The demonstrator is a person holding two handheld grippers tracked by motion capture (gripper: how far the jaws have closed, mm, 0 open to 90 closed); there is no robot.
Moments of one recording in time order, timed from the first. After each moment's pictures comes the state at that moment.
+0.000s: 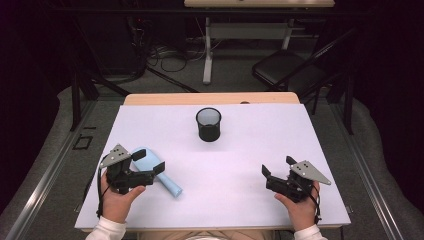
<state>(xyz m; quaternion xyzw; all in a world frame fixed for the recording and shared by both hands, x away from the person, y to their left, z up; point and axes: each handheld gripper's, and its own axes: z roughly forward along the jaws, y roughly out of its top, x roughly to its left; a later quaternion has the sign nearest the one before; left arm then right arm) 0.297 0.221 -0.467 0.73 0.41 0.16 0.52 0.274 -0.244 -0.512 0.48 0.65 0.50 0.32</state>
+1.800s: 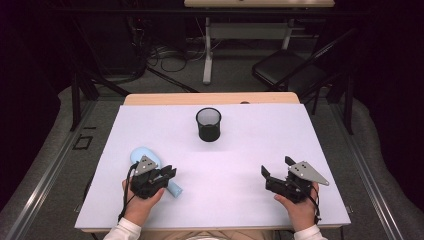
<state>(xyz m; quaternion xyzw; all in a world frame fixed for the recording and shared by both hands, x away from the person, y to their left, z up) 0.297 0.176 -0.515 0.77 0.43 0.16 0.44 0.273 -0.242 -0.513 0.47 0.66 0.49 0.32</state>
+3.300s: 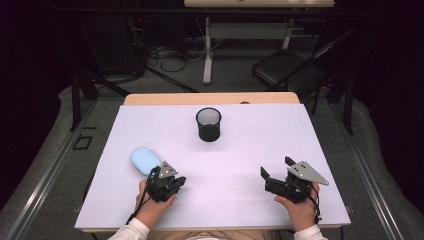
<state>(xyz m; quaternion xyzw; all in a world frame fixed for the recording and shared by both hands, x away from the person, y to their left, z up) 0.303 0.142 -0.543 0.84 0.39 0.13 0.35 0.272 -0.241 -0.512 0.46 0.67 0.49 0.32</state>
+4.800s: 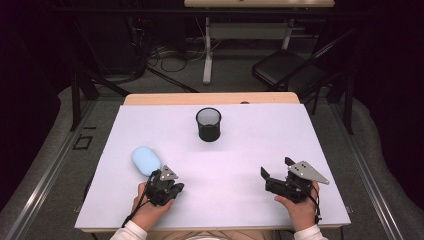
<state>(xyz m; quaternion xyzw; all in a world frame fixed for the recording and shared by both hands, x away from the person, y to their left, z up) 0.294 0.145 -0.543 0.86 0.39 0.10 0.32 0.274 -0.243 -0.514 0.47 0.67 0.49 0.31</state>
